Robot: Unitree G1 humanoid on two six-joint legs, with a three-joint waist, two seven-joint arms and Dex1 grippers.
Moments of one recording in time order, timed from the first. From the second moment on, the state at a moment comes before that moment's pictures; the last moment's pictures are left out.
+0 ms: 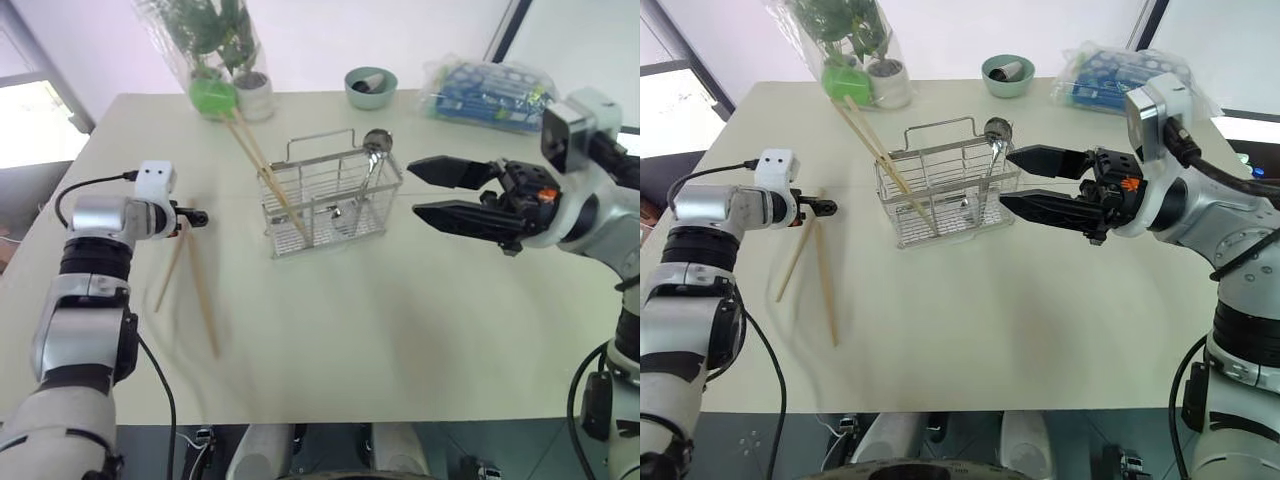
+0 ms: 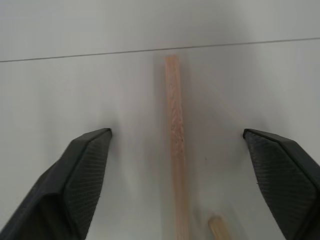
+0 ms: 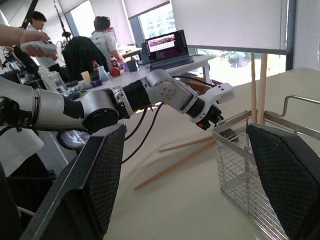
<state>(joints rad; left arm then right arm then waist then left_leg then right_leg) -1.00 0.62 -0.02 0.82 -0.24 0.87 -0.36 -0.60 -0.77 -0.31 -0.32 1.11 0.96 0.97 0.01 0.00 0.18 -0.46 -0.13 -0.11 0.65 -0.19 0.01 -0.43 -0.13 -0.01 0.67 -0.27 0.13</state>
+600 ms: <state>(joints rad) -1.03 0.62 0.16 0.89 -0.18 0.57 -0.18 -0.60 -0.79 -0.32 -0.30 1.15 0.97 0.92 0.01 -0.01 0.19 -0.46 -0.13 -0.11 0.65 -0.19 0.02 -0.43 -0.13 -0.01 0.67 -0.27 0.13</state>
